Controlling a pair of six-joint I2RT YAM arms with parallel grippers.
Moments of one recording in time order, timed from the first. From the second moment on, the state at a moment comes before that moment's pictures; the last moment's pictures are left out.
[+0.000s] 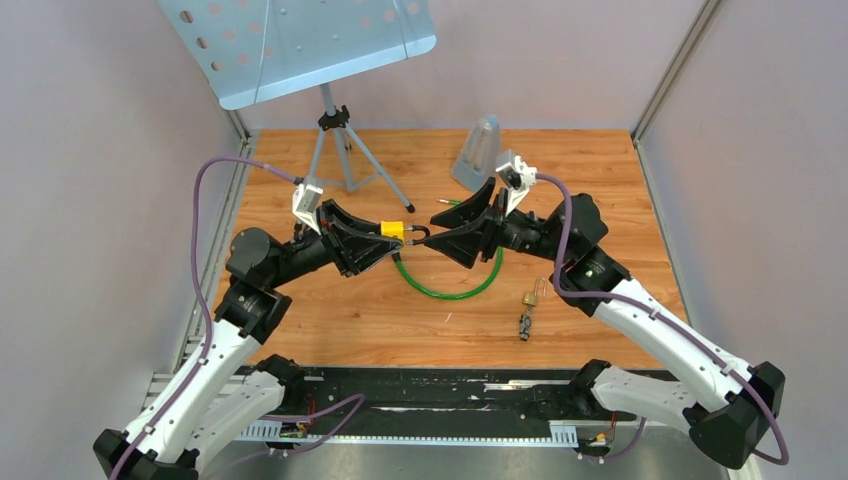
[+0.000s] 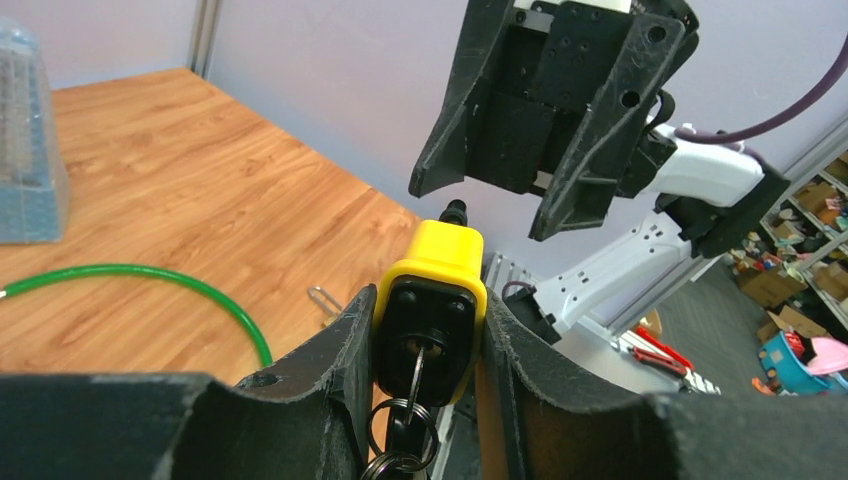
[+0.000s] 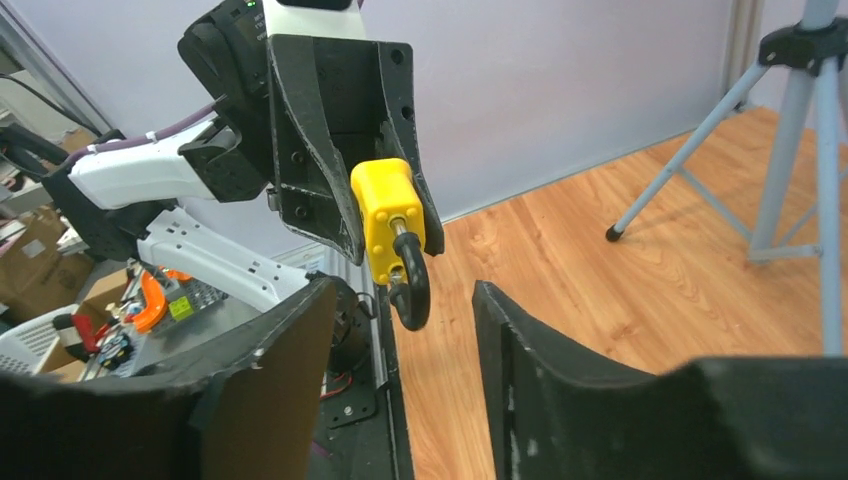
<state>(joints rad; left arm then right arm) -0.48 0.72 0.75 0.25 0.67 -0.65 0.73 1.02 0.96 0.29 -0.60 0.44</state>
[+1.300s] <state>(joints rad) -0.44 0.81 0.68 0.28 0.70 -0.71 0.73 1.25 0.92 0.52 -0.67 0.62</state>
